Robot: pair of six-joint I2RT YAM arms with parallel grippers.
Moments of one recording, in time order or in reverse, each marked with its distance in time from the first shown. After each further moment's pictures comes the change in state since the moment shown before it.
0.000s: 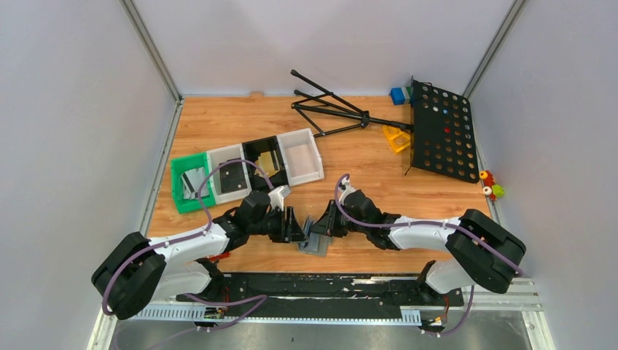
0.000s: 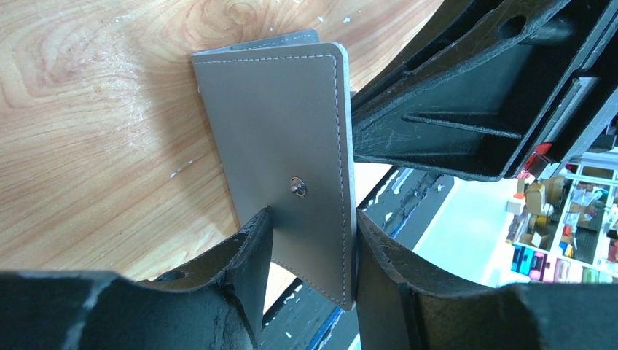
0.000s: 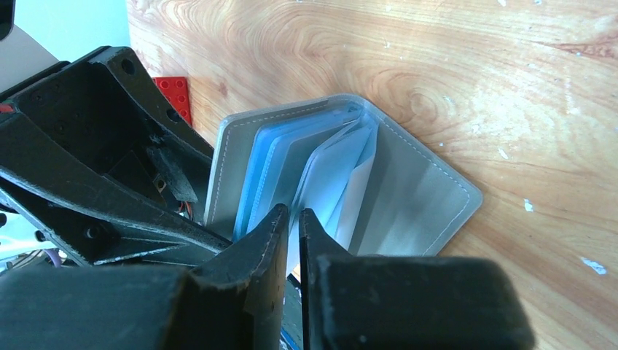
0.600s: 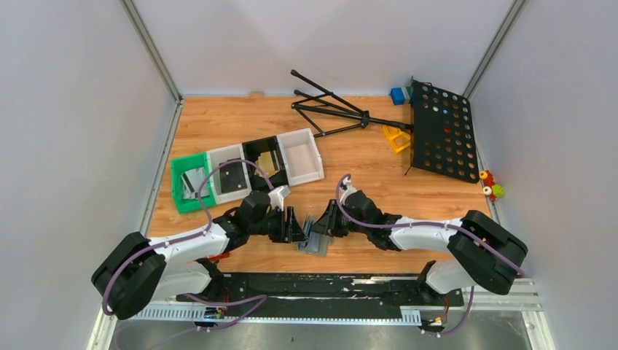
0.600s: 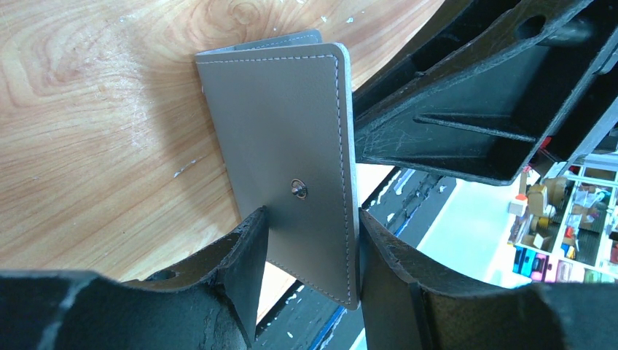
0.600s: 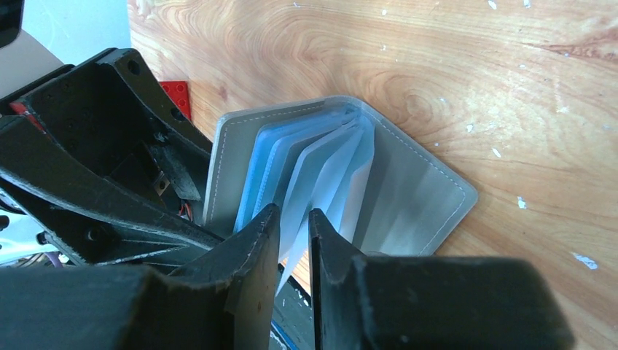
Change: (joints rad) left arm -0.001 0.000 0.000 -0.002 -0.004 0.001; right arm 0.000 -0.014 -0.005 0.000 0.013 0.003
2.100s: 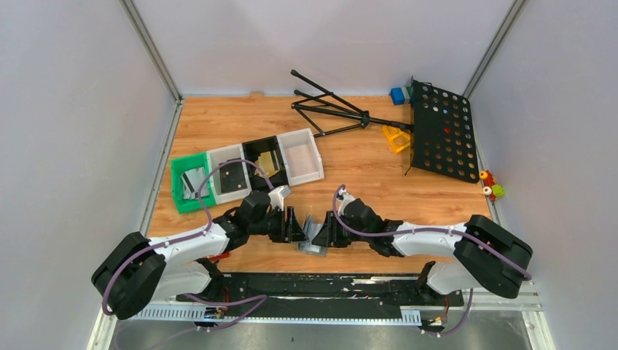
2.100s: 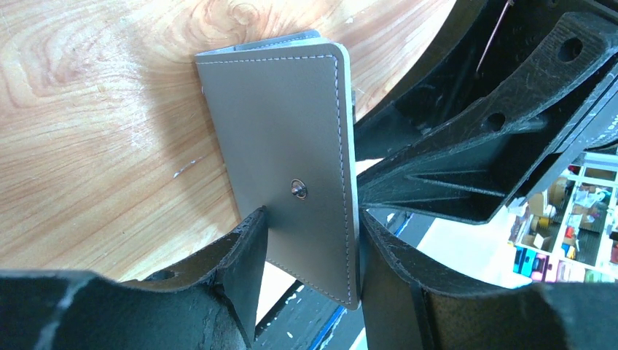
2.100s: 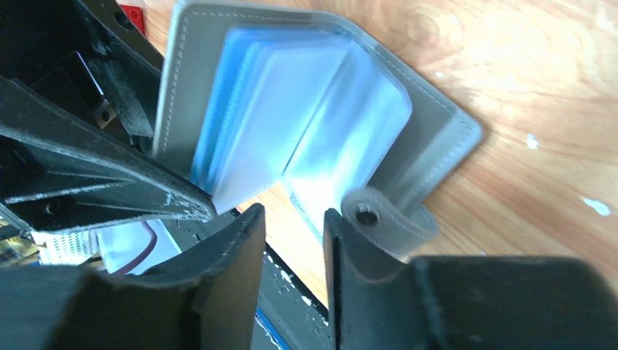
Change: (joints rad) left arm 0.000 0.000 0.002 -0.002 -0.001 0.000; right arm 0.065 -0.027 -0.021 -0.082 -0.011 -0.107
